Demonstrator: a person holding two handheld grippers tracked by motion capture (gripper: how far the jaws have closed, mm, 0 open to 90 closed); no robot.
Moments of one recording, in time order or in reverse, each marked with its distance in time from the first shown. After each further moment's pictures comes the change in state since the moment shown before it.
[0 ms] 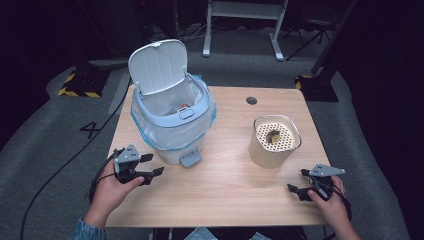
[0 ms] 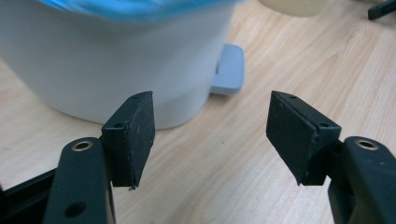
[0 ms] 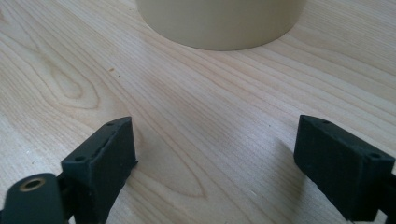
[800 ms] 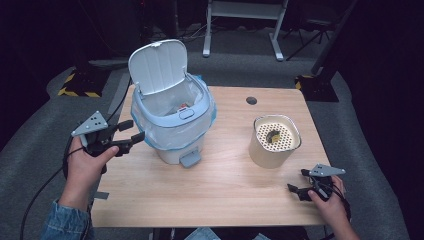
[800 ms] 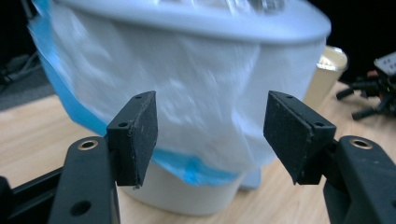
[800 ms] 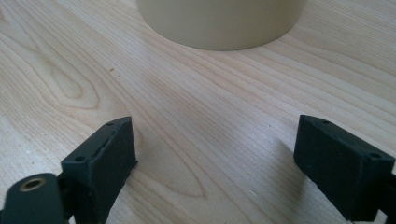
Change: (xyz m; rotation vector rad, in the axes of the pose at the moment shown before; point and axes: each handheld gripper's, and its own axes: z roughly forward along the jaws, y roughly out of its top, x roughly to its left) left arm 0.032 0.067 -0.069 -0.275 0.049 -0.034; right arm 0.000 0.000 0.000 0.000 0.000 0.000
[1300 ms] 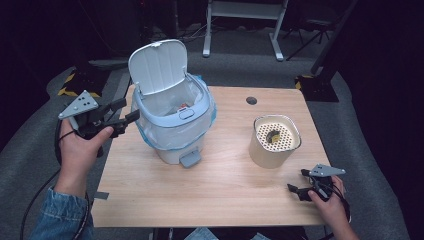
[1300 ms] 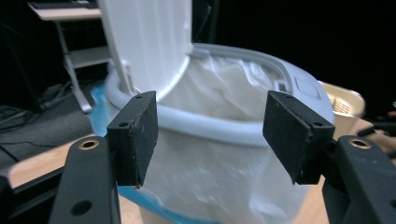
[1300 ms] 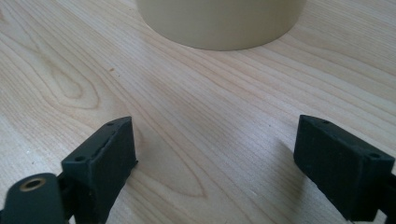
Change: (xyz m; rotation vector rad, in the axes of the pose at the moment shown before) left arm 0.002 0.048 -0.010 -0.099 0.082 0.023; right arm 0.000 0.000 0.000 0.000 -0.001 0.001
